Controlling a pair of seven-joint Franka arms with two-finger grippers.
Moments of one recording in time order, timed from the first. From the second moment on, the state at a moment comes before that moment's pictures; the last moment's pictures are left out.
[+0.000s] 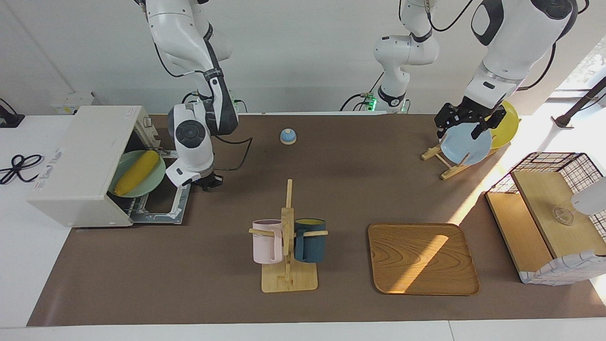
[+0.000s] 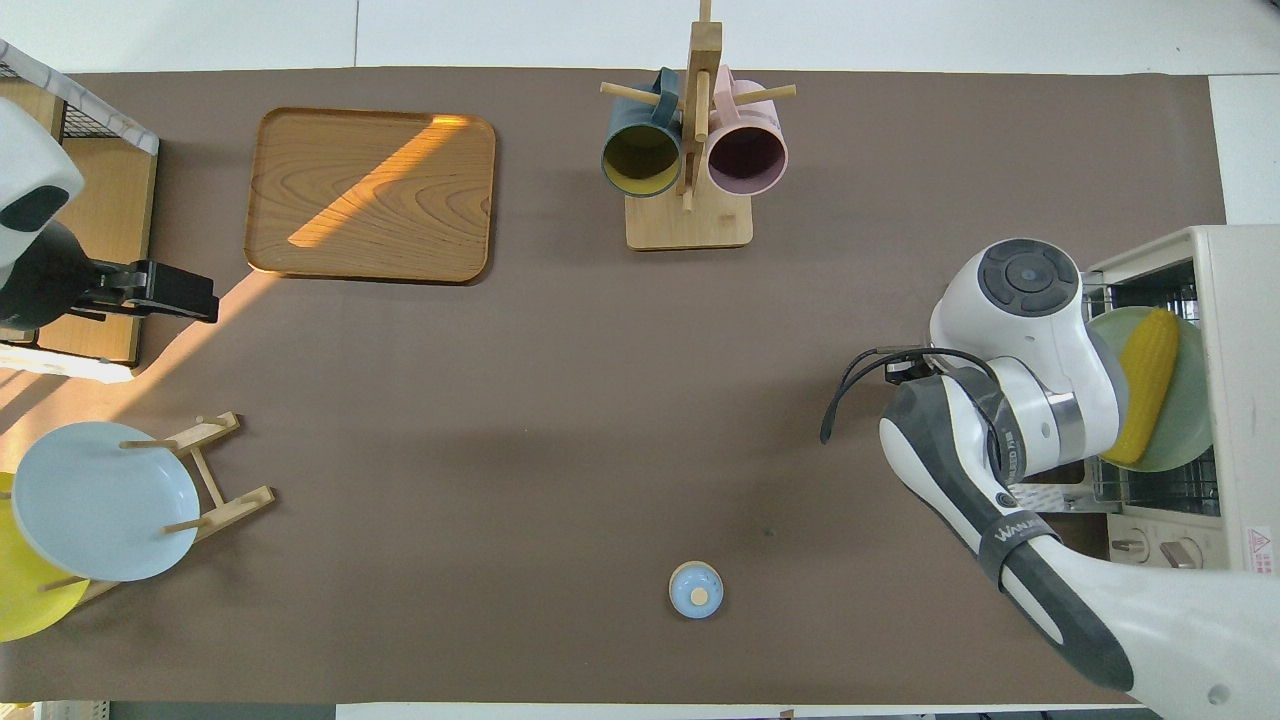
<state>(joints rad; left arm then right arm) -0.15 -0.03 0.02 -1.66 -0.02 1.64 -0.03 0.16 0.21 -0.01 -2.13 -0.18 2.15 0.32</state>
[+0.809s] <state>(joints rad) -0.15 -0.03 0.02 -1.66 -0.02 1.64 -0.03 0.17 0.20 0.01 -2.11 -0.41 2.00 0.27</state>
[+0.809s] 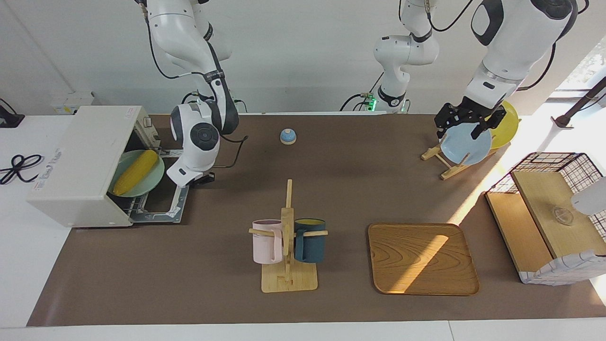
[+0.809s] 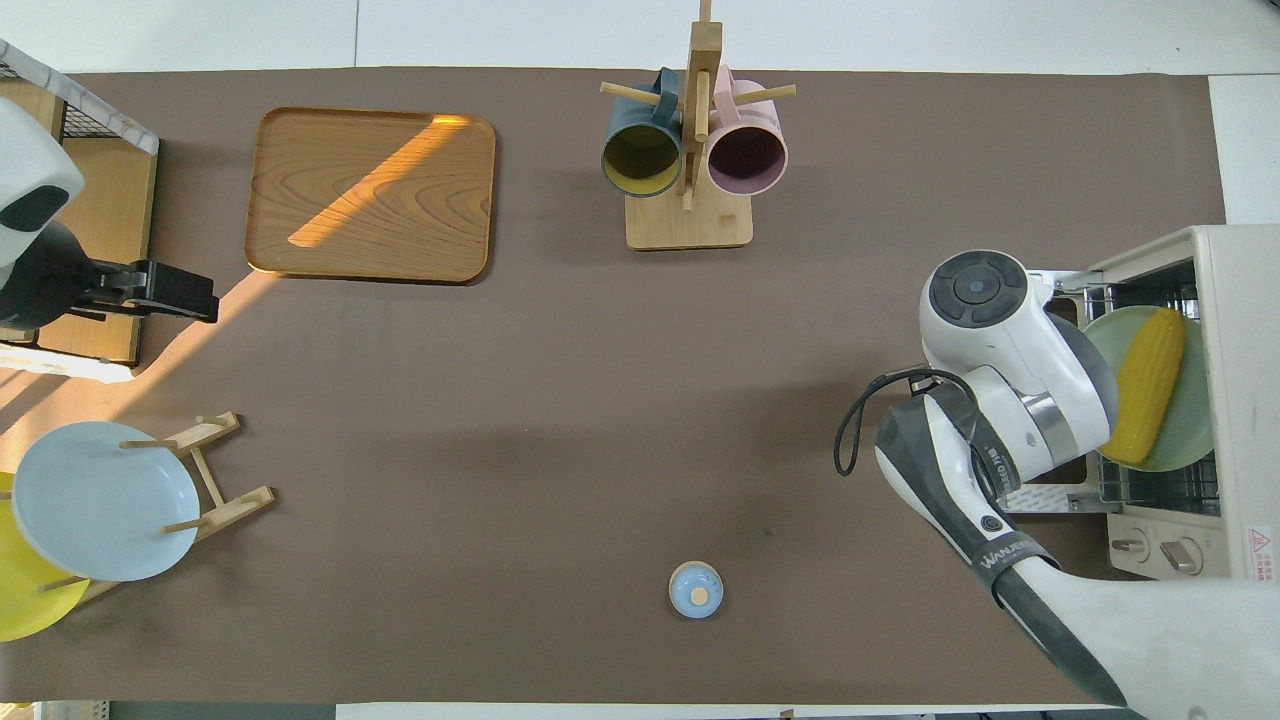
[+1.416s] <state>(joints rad) -0.15 -0.03 0.02 -1.66 -0.02 1.64 -0.03 -0.02 0.02 -0.02 -1.95 -0.43 1.76 -0.16</state>
